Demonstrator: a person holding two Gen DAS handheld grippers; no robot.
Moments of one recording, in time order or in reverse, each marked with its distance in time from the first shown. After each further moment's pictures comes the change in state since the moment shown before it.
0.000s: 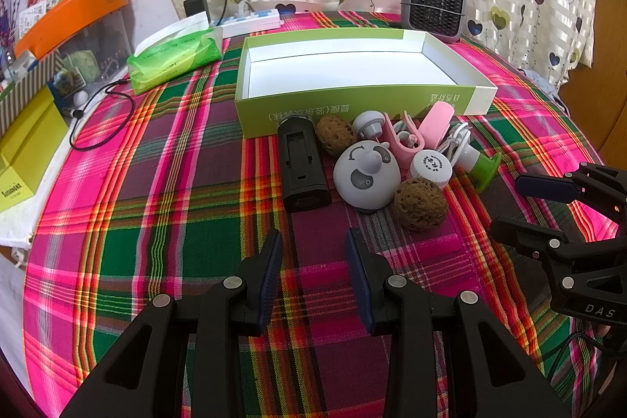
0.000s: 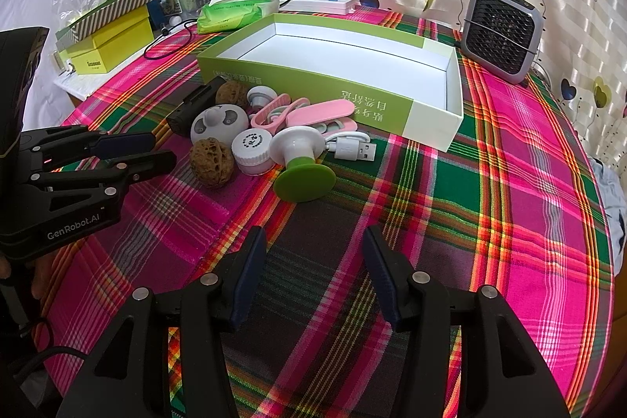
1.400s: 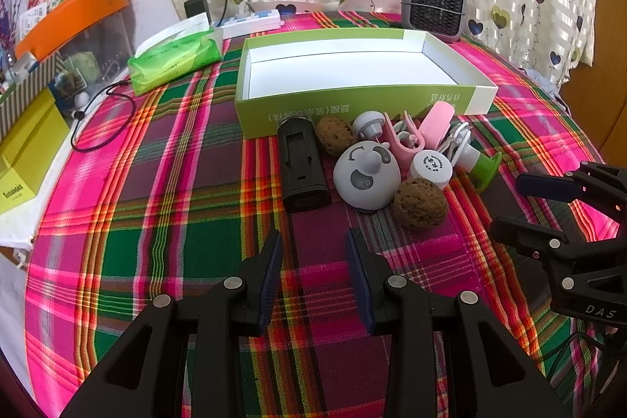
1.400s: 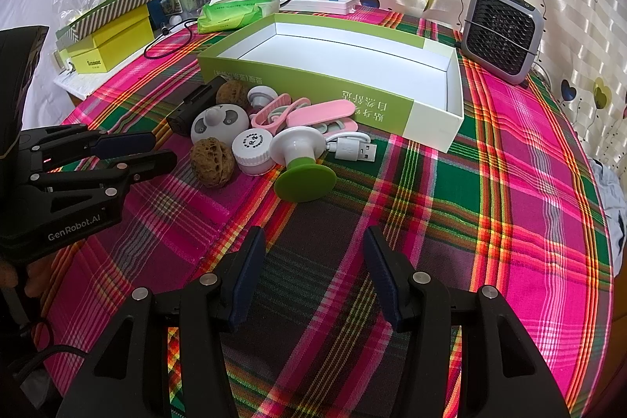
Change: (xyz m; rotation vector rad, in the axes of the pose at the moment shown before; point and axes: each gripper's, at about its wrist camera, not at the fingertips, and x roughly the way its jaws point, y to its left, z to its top) left arm -0.001 0.004 -0.001 0.002 0.000 0.002; right arm 0.001 0.000 -0.001 0.001 0.000 0.002
